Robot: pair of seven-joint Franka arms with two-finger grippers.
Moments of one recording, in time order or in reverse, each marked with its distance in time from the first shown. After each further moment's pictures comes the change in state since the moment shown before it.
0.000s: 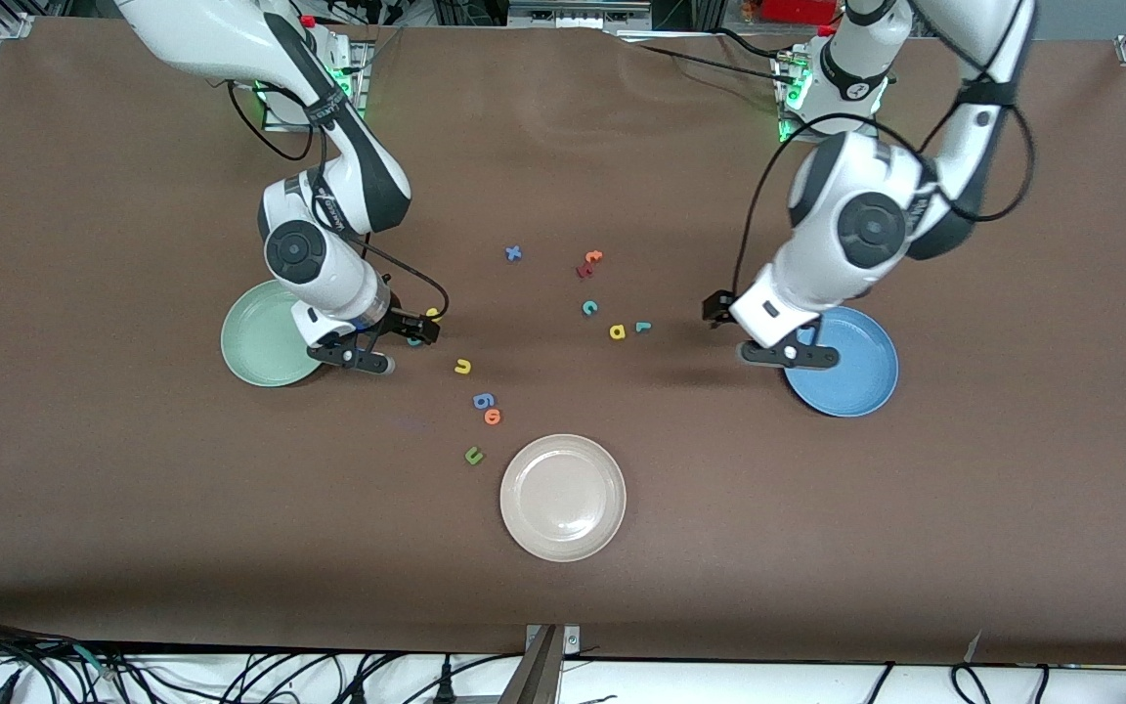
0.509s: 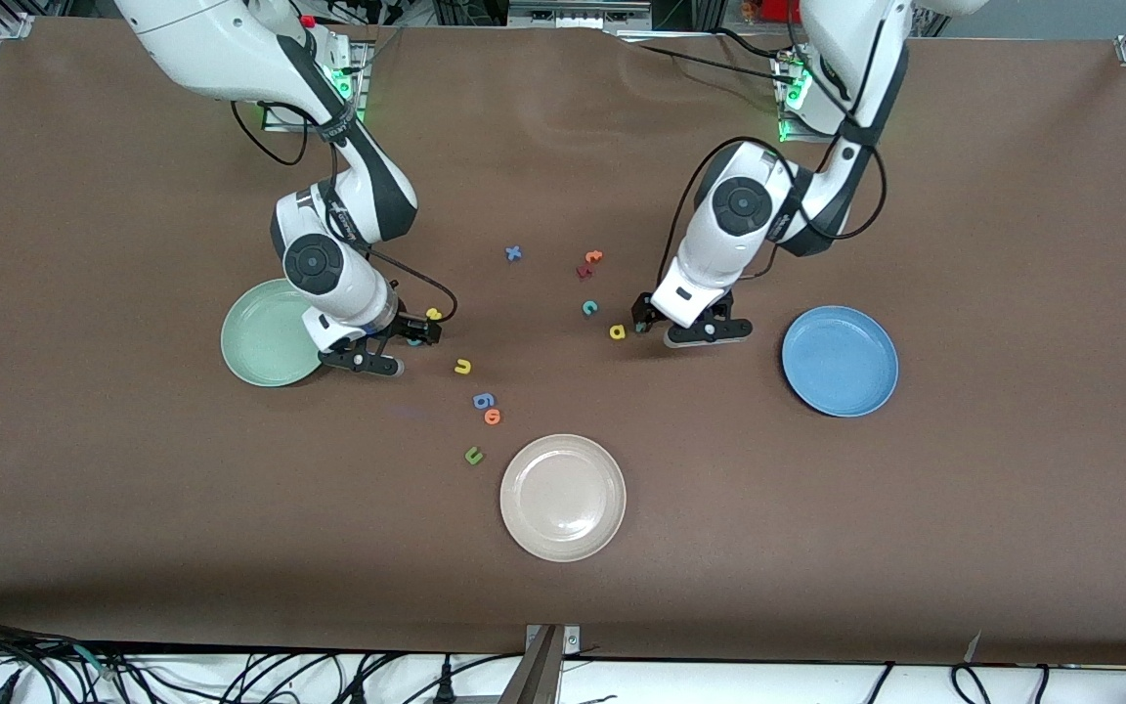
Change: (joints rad) left arm -0.173 0.156 0.000 -0.116 0.004 0.374 -0.316; right arm 0.003 0.060 -0.001 0.000 -0.042 0.030 -0.001
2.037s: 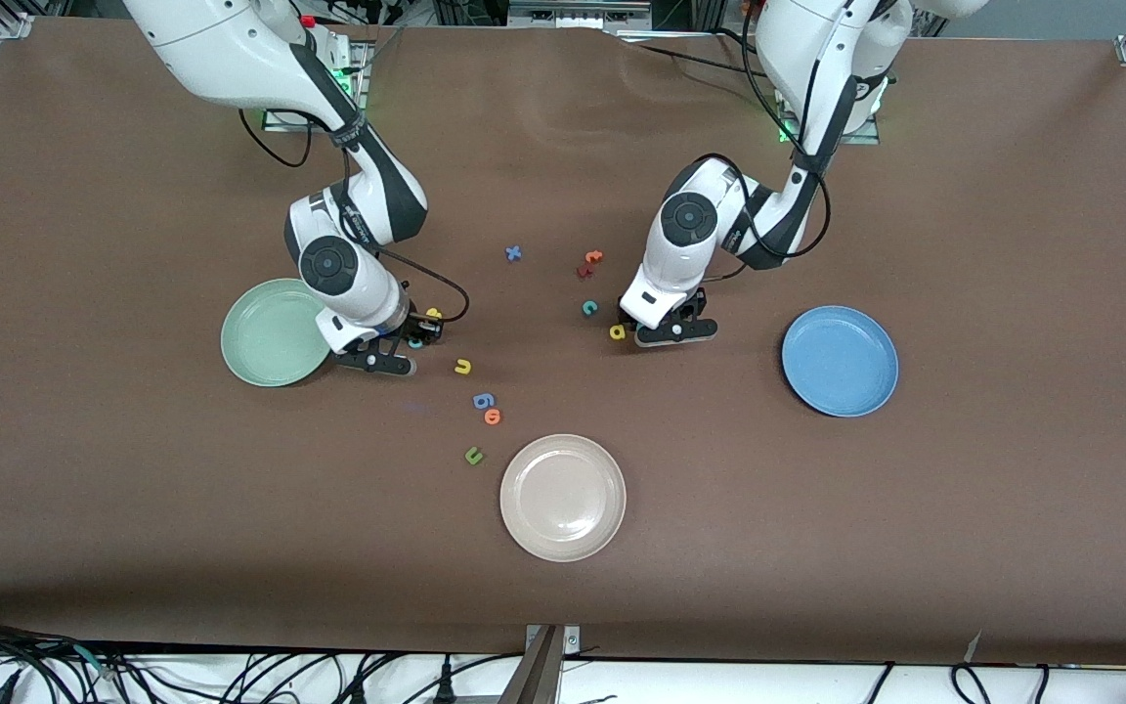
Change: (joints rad) left arm -0.055 0.102 0.002 0.048 0.080 -0.031 -0.097; right arm 0.020 -0.004 -0.009 0.014 -0.002 -0.007 -0.003
